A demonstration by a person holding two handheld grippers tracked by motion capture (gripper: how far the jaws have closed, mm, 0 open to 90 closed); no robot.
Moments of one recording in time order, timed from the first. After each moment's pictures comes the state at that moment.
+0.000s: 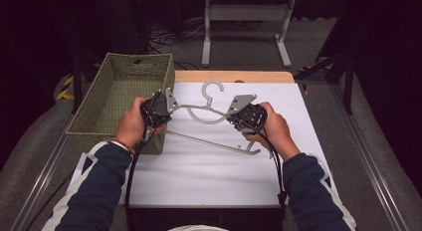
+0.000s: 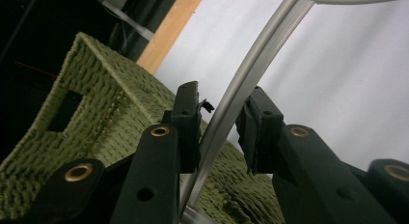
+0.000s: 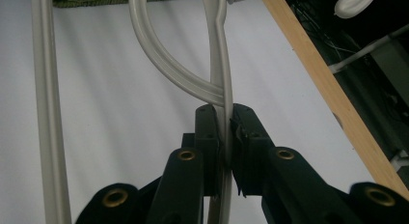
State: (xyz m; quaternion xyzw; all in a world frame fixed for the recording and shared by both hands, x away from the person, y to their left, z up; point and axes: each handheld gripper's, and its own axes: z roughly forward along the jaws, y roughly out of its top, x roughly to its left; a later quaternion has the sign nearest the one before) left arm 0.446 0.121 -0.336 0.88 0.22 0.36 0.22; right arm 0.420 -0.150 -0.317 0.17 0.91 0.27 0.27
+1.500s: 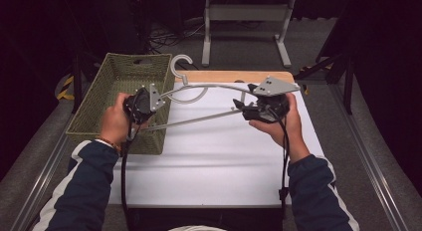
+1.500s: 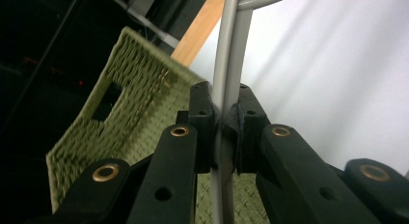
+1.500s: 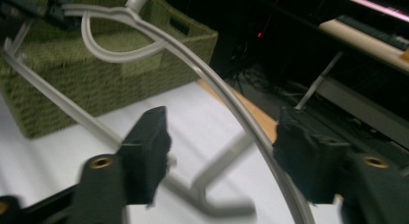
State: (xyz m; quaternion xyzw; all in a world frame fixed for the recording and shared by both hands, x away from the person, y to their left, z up) left arm 0.444 0.166 -0.320 0.86 0.22 0.39 0.23; right arm 0.408 -0.193 -0.276 0.27 0.79 0.45 0.33
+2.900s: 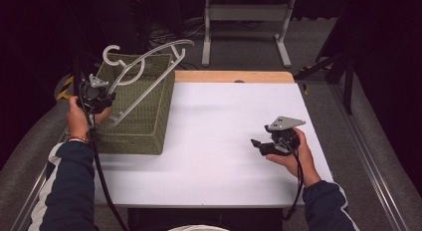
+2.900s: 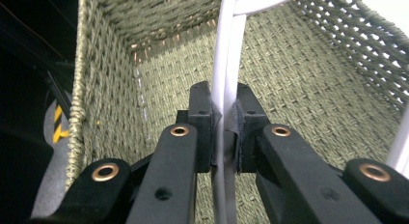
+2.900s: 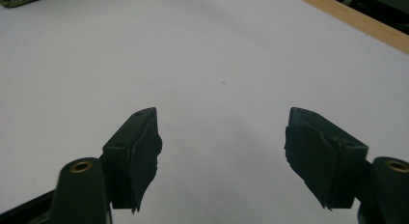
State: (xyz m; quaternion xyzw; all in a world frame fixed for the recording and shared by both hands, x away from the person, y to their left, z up) left arm 0.496 0.295 -0.352 0.77 0.48 0.32 0.28; right arm 0.396 -0.252 -0.394 0.34 0.83 0.37 0.23
